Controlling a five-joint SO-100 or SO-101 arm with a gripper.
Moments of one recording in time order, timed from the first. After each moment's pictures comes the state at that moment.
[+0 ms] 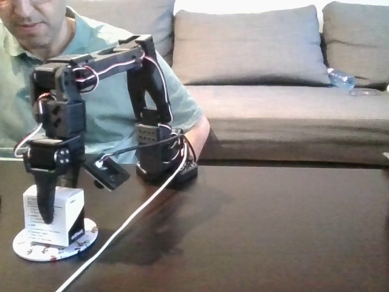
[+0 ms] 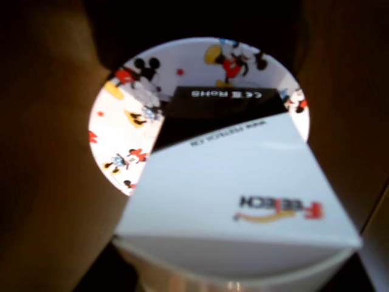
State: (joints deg) arm 26.9 72.7 81.6 75.5 -15.7
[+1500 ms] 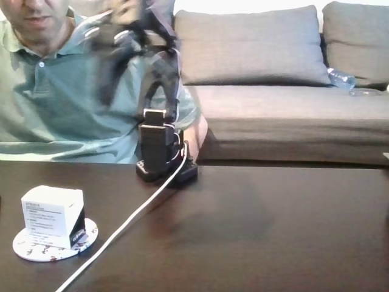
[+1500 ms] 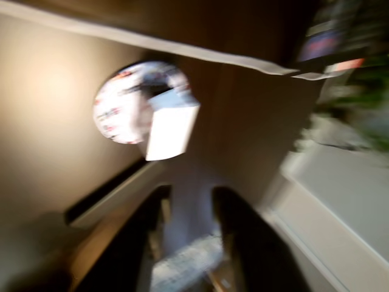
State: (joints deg) arm 12.0 129.1 90.4 91.9 -16.0
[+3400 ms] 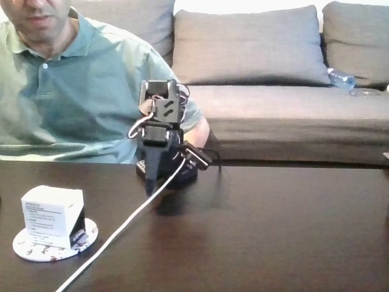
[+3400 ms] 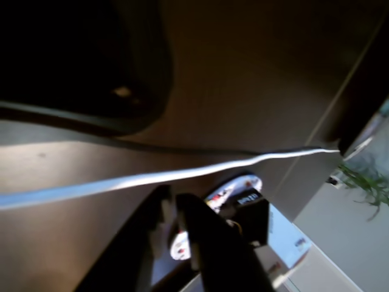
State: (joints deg) arm 3.1 191.9 176.0 68.6 -15.2
